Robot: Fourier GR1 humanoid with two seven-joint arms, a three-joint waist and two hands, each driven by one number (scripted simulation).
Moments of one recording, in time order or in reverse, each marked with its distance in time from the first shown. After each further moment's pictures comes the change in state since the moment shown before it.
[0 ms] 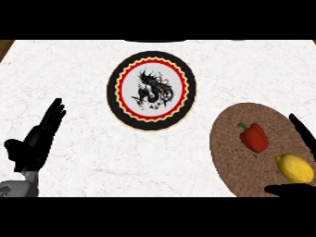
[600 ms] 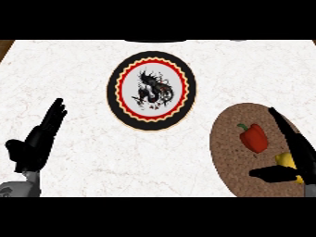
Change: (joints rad) left arm 0.009 -0.046 0.047 -0.029 -0.061 -0.033 0.024; right arm -0.149 0.116 0.000 0.221 0.173 0.004 -0.007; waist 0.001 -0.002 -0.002
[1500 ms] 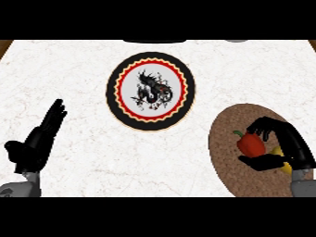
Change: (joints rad) left arm 0.005 -0.039 0.050 -0.004 -0.044 -0.040 0.001; right arm -0.116 0.052 -0.027 0.145 0.101 -0.006 -0.189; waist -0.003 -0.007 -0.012
